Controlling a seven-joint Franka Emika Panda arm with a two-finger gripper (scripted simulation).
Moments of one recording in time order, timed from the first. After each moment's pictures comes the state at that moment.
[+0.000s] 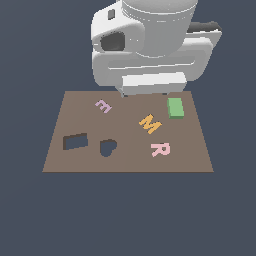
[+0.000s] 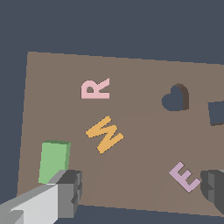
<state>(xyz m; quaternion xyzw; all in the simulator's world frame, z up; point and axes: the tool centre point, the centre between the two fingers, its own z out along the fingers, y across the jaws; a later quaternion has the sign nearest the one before) -0.005 0.039 0.177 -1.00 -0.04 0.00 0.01</state>
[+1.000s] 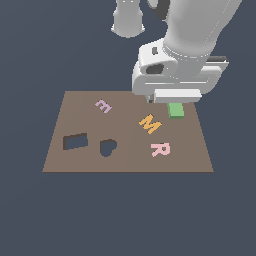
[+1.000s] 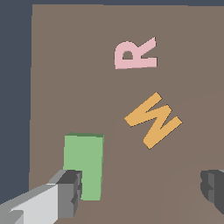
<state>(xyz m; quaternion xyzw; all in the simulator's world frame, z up) -0.042 0.110 0.105 -1.00 -0.01 0.00 0.00</state>
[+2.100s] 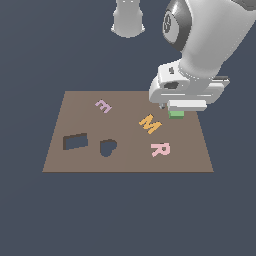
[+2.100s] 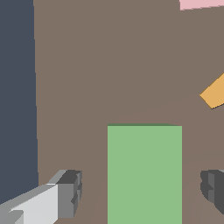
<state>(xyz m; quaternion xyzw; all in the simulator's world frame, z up) -0.063 0.165 0.040 -1.00 0.01 0.00 0.00</state>
